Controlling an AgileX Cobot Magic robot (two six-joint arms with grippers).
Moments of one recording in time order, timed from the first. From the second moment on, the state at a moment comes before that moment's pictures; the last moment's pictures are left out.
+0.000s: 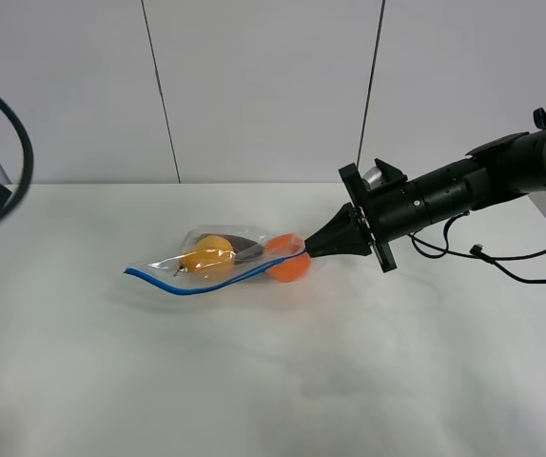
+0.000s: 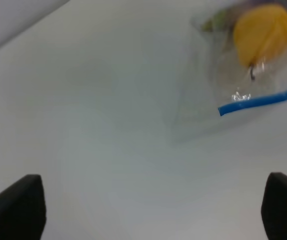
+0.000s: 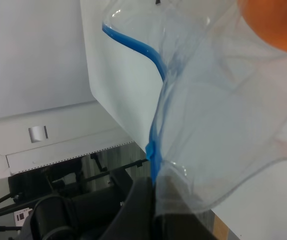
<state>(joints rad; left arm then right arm) -0.02 1.04 -1.05 -0.10 0.87 0.70 0.10 1.97 -1.18 1.23 1.21 -0.59</state>
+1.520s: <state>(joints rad) -0.75 1.71 -0.82 -0.34 -0.30 0.94 0.10 1.97 -1.18 1.24 1.21 -0.59</state>
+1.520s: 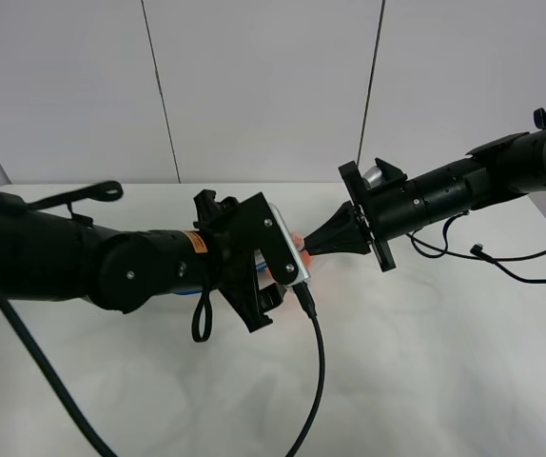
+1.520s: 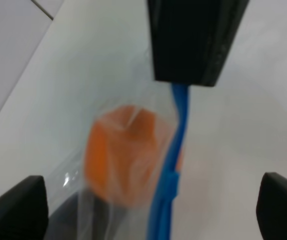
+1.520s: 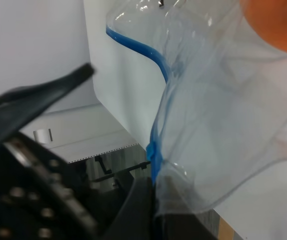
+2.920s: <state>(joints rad) -0.77 1.80 -0.81 -0.38 -0.47 0.94 0.10 1.97 -1.18 1.25 1.21 -0.59</state>
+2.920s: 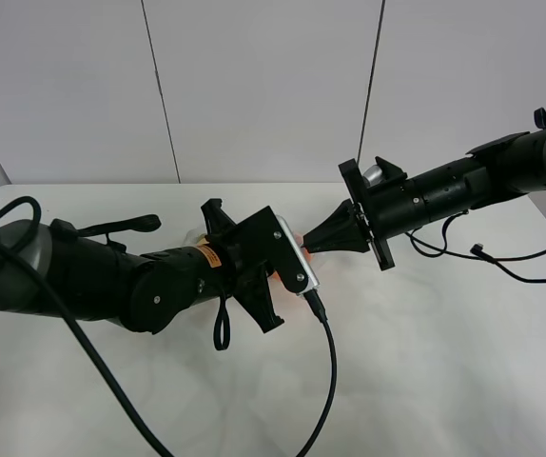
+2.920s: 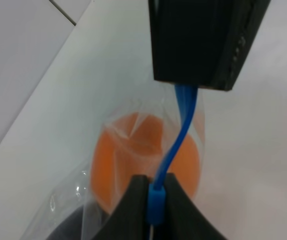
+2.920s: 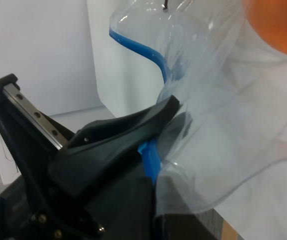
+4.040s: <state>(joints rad) -0.72 1.80 -0.80 -0.53 -0.48 1.18 0.10 1.97 -1.18 1.26 1.20 -0.58</state>
